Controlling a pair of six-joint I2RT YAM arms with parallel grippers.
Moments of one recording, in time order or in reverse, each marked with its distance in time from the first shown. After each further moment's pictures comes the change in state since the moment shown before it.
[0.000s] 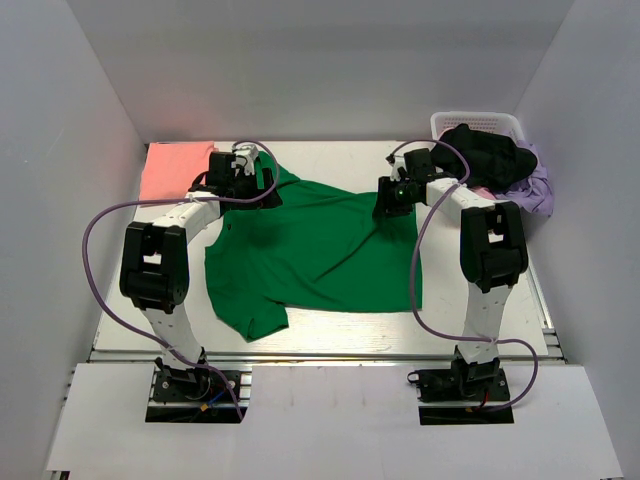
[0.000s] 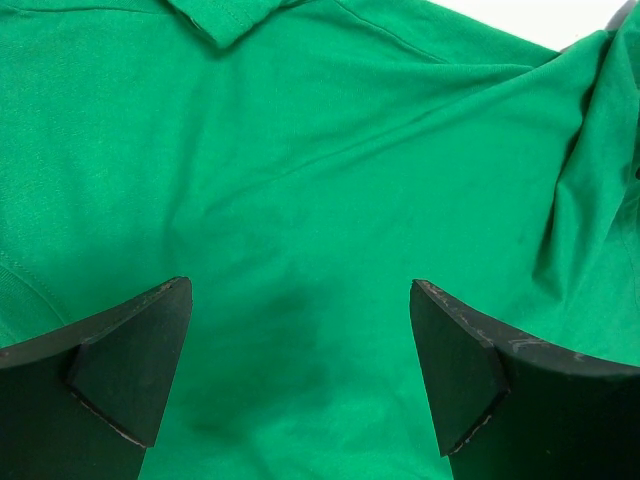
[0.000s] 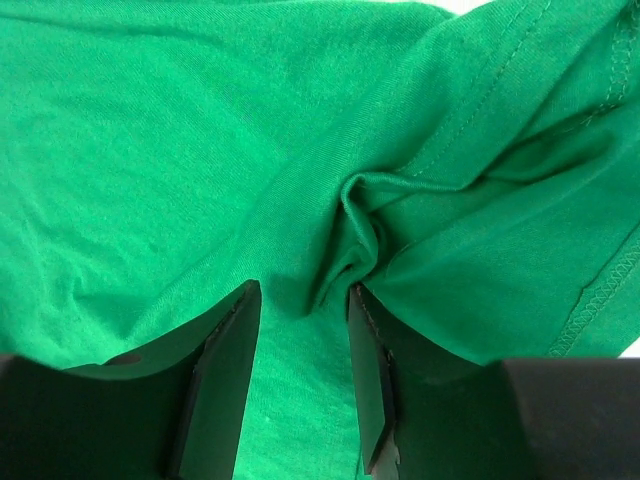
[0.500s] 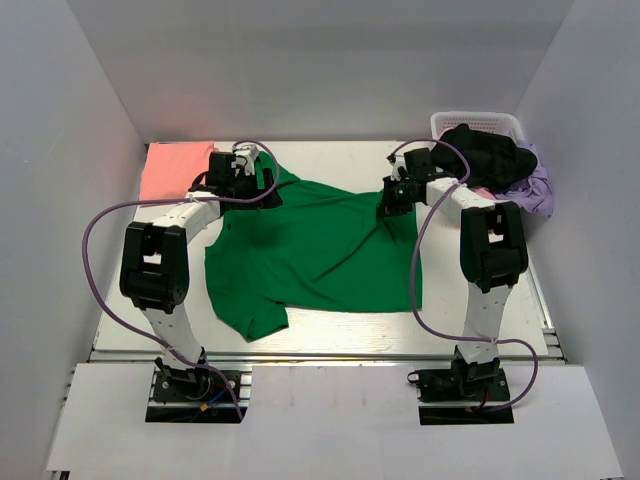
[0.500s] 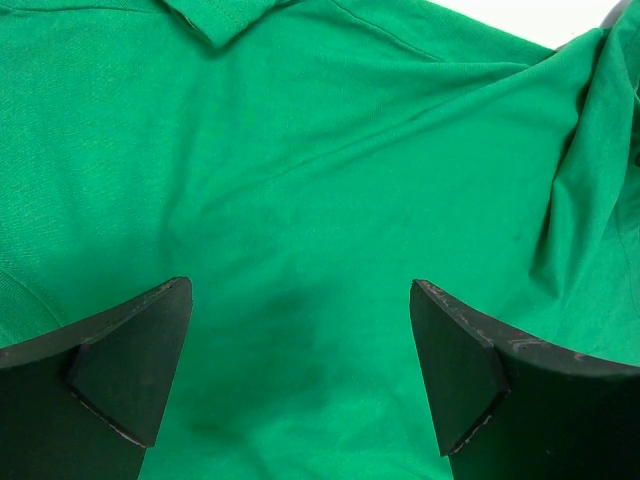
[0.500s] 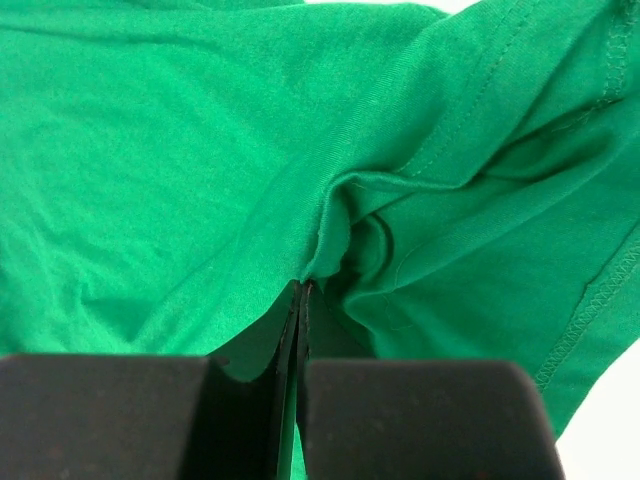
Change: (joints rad) left arm 0.000 0.000 0.000 0.000 0.009 0.000; right arm 0.000 0.000 0.005 -0.001 0.003 0.026
